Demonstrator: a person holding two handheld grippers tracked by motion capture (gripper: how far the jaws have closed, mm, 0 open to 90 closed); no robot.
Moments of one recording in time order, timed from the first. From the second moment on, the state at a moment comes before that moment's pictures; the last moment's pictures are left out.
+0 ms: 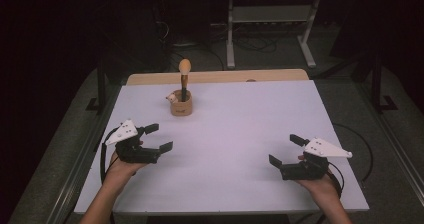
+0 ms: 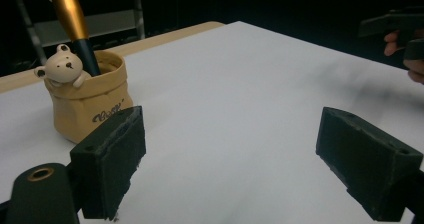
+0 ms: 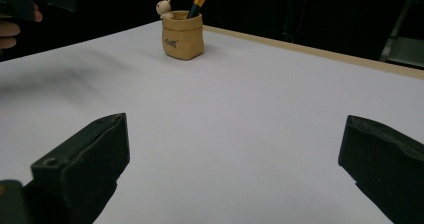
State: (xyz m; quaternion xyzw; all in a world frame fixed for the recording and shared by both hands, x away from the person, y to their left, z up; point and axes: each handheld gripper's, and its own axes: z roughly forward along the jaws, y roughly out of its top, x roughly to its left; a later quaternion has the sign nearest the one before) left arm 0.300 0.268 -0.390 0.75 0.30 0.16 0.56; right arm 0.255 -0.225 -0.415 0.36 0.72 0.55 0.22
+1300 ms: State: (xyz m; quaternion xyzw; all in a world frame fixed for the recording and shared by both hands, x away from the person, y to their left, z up) left arm 0.249 0.291 -0.420 0.74 0.31 0.15 0.58; right arm 0.250 -0.226 -0.418 0.36 0.72 0.55 0.22
